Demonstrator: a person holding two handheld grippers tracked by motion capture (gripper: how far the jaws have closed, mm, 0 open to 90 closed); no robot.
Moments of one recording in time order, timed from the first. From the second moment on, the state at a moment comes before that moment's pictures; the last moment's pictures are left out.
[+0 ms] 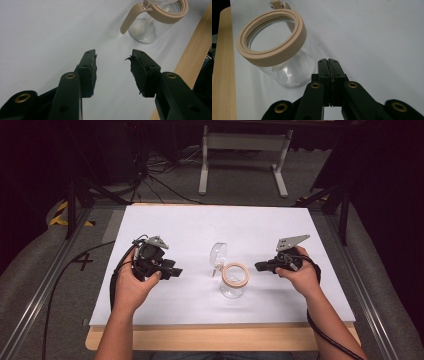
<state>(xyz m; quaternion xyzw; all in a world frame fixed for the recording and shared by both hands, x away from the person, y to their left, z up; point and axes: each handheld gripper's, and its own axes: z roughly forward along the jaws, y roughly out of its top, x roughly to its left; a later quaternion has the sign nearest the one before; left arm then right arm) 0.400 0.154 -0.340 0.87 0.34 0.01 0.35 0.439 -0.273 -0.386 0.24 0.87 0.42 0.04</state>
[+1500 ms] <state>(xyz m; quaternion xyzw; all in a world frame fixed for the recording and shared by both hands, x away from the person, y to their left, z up) 0.412 0.139 -0.343 0.88 0.34 0.01 0.32 0.424 -0.237 -0.415 0.20 0.90 0.38 0.01</state>
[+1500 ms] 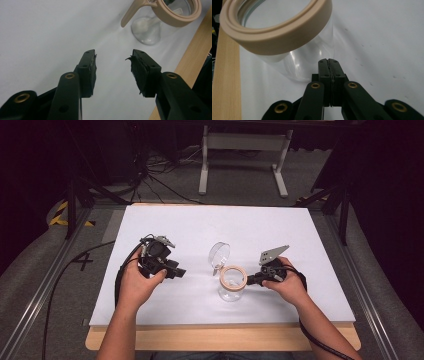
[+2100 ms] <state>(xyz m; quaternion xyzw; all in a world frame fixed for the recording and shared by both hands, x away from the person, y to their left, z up) 0.424 0.131 -0.347 0.88 0.33 -0.01 0.33 0.396 -0.218 -0.413 0.17 0.92 0.36 -0.01</state>
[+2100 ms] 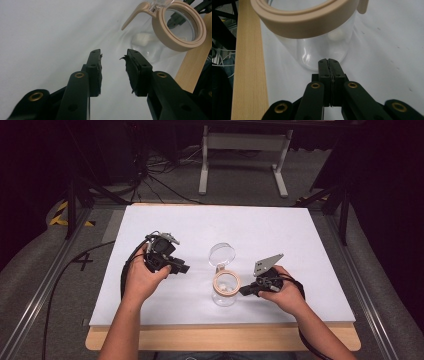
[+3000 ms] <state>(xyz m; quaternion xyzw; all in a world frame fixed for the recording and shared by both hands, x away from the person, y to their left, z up) 0.430 0.117 -0.346 0.86 0.31 0.00 0.40 0.377 -0.211 -0.398 0.16 0.91 0.37 0.00</state>
